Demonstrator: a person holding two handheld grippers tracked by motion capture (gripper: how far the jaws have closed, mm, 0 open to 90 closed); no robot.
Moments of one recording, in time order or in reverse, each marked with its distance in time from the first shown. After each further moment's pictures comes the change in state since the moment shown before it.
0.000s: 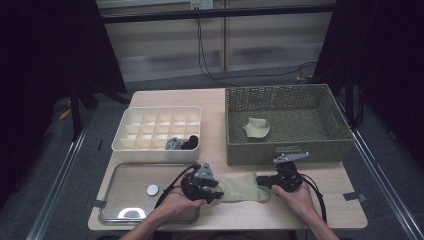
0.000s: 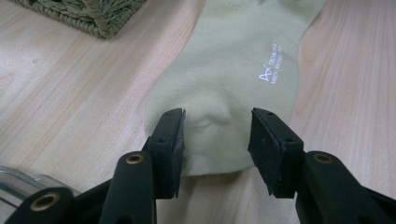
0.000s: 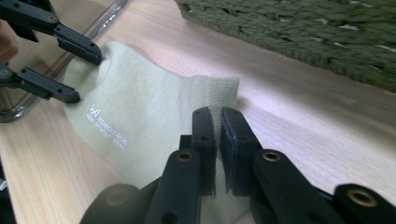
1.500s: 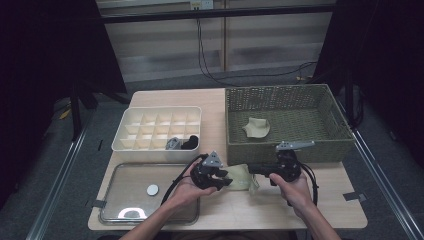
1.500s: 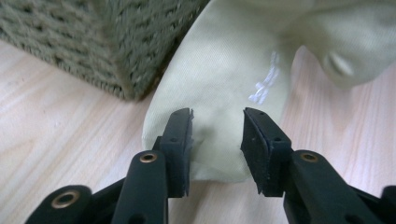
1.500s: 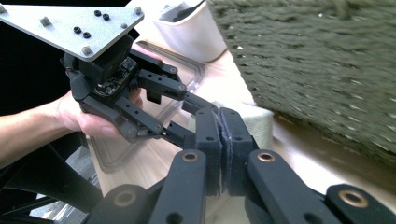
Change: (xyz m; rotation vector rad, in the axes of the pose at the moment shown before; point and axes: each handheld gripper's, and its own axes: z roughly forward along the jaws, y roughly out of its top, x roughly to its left) left arm 0.017 0.027 0.020 -0.064 0.025 -0.043; right arm 0.022 0.039 -0.023 -0.166 0.199 0.033
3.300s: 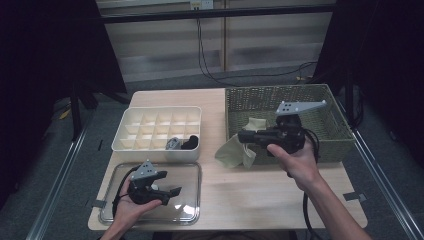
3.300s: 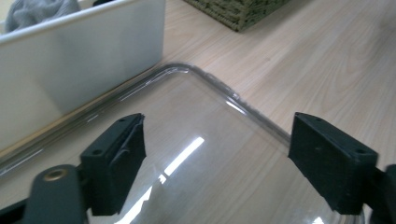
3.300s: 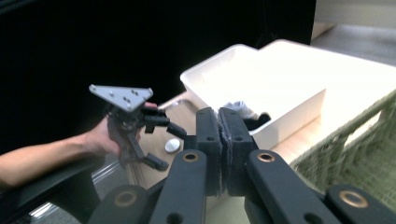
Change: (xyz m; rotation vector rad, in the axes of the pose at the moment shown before) left arm 0.010 -0.089 -0.134 -0.141 0.204 -0.184; right arm 0.087 0.106 -0.043 -0.107 0.075 -0.264
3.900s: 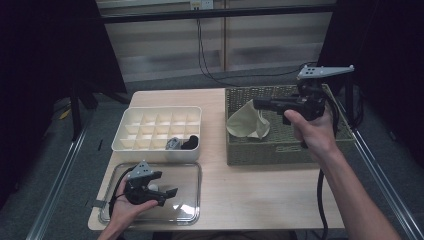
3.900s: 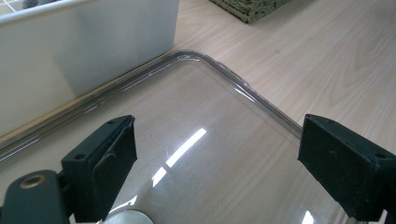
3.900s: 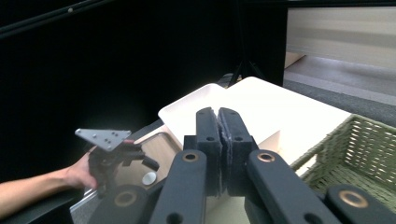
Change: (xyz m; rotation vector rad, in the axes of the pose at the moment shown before) left arm 0.010 -0.008 -0.006 0.024 0.006 -0.047; right arm -0.023 0.058 -0.036 -0.086 -0.058 -0.030
